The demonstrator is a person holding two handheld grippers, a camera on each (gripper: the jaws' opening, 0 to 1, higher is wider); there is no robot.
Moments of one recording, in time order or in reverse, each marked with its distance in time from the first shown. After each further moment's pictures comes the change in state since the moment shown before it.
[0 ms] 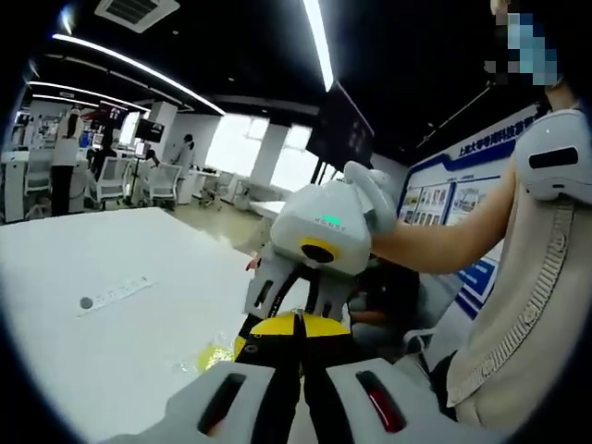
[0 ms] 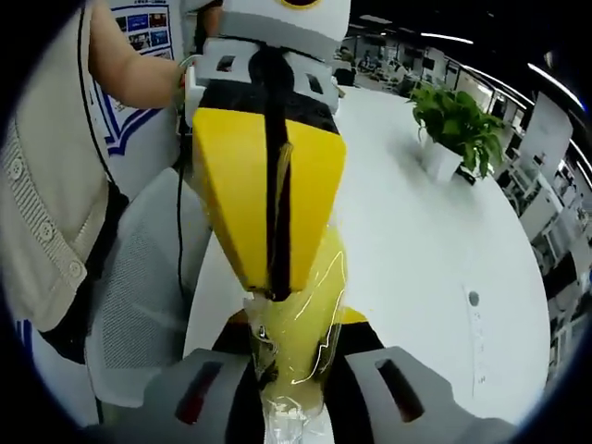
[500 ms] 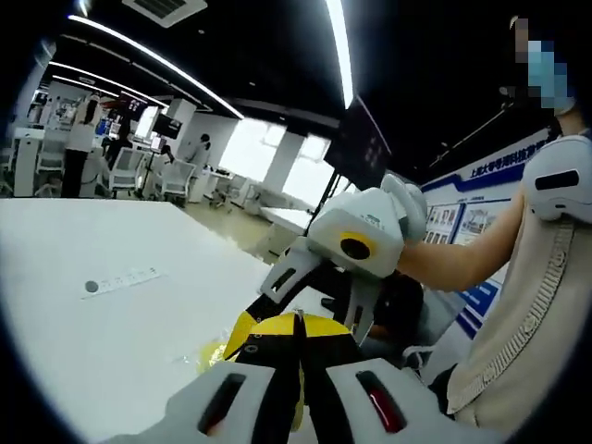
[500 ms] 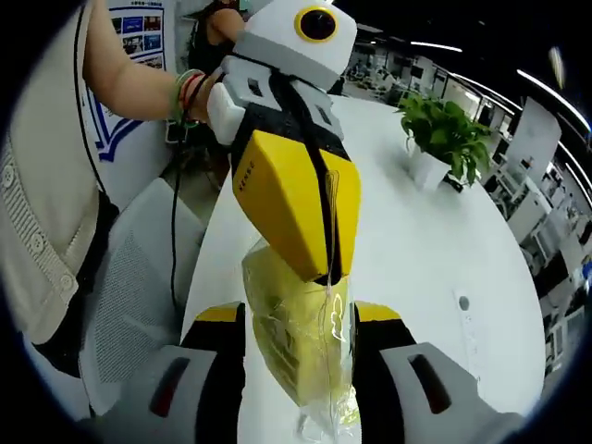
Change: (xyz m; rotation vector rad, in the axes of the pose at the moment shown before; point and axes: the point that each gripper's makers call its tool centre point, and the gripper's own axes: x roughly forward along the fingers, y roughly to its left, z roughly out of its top) left arm -0.010 0.015 -0.003 -0.076 -0.041 0.045; right arm -0.003 -0.004 0.015 0.042 -0.060 -0.083
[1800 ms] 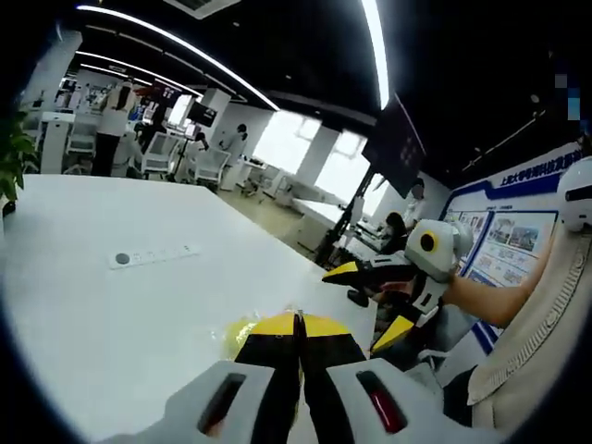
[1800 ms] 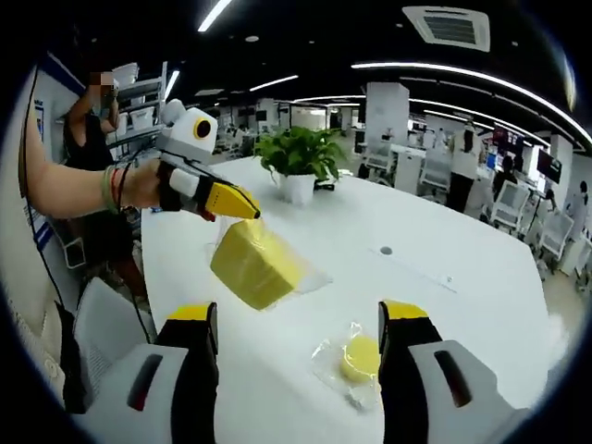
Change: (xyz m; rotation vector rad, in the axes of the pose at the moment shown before) left arm -0.019 0.033 -0.019 -0.071 0.026 0.152; right arm -0.070 0.009 -0.048 0.497 -0.315 -0.548
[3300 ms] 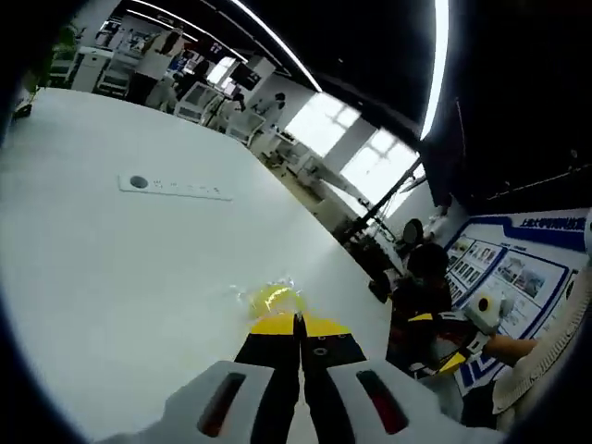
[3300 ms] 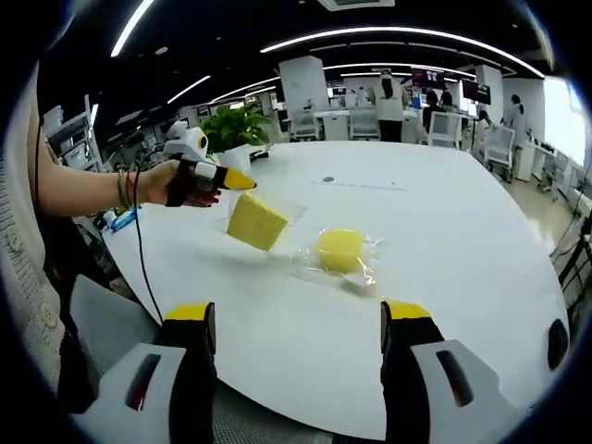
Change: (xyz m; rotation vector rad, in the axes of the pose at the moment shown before) left arm 0.056 0.089 -0.066 -0.287 0.050 0.026; right arm -0.064 0.006 -0.124 0.307 0.078 -0.245
